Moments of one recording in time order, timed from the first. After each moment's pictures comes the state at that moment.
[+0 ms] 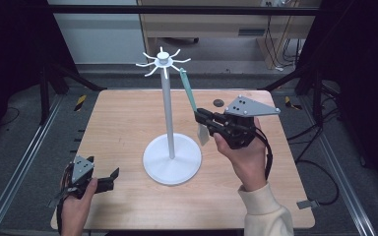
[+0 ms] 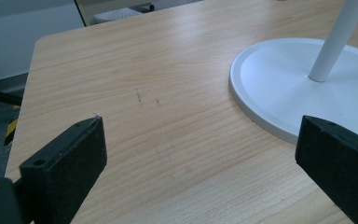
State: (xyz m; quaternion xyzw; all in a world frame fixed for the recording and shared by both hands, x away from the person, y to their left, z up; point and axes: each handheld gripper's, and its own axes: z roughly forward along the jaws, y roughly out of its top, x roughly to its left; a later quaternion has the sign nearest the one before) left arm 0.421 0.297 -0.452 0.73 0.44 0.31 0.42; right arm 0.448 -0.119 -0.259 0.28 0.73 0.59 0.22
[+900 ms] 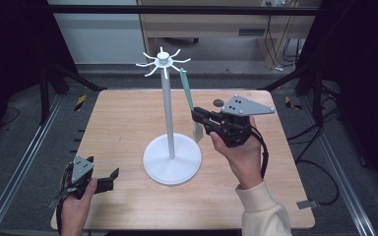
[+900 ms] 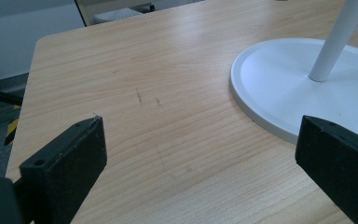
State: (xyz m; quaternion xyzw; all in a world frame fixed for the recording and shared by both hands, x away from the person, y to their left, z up) left arm 0.421 0.298 -0.452 0.73 0.44 0.31 0.42; right arm 0.456 -0.114 -0.266 0.27 0.72 0.60 0.22
